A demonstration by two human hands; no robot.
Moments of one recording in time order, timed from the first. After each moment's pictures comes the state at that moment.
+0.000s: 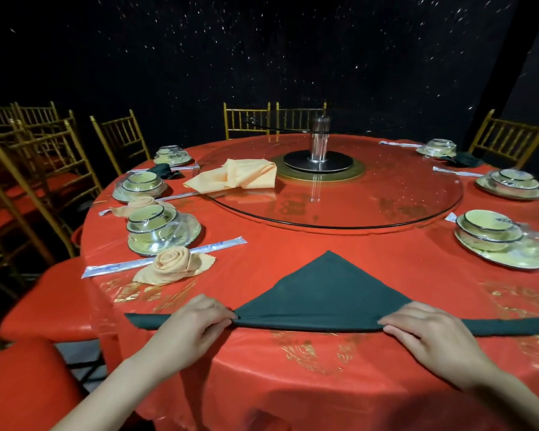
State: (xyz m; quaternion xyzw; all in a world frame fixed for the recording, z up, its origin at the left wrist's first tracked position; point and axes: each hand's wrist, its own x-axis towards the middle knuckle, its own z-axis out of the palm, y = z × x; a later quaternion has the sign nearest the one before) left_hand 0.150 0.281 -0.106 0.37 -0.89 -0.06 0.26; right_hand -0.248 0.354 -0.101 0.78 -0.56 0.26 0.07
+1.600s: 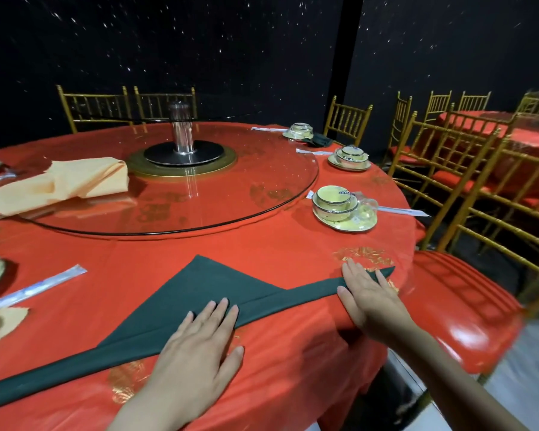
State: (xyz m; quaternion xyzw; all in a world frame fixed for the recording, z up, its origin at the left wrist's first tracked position) left_hand -0.050 0.303 -0.115 0.38 -0.92 -0.03 0.05; right_hand -0.346 0.388 -0.103 0.56 -0.83 0.08 0.02
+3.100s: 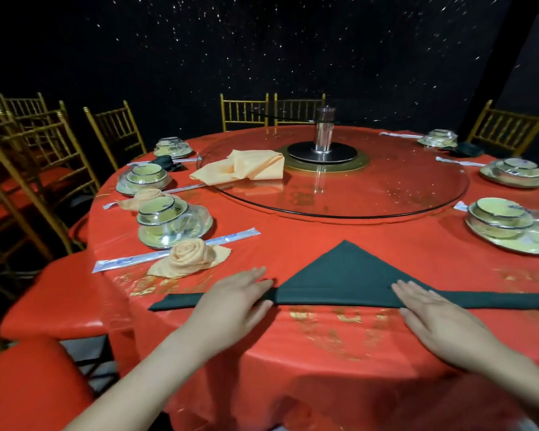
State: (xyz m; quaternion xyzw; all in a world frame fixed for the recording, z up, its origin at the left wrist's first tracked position) left_hand 0.133 0.284 -0.075 0.41 -0.90 -0.04 0.16; right_hand -0.219 0.353 -0.102 0.74 -0.67 0.07 0.01
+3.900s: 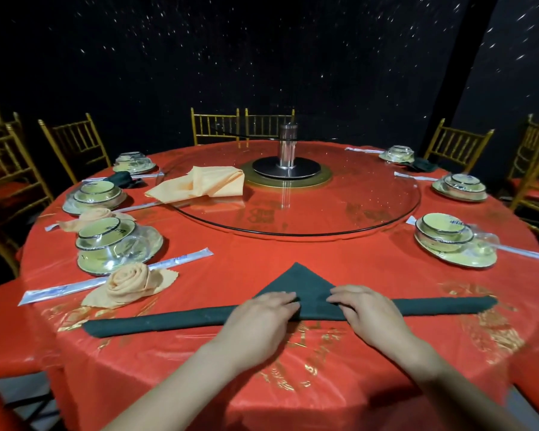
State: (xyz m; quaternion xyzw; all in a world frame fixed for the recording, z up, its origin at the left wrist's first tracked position) left_hand 0.008 0.271 -0.092 0.33 -0.93 -0.02 0.17; right_hand -0.227 0.310 -0.097 0.73 -0.65 0.20 0.02
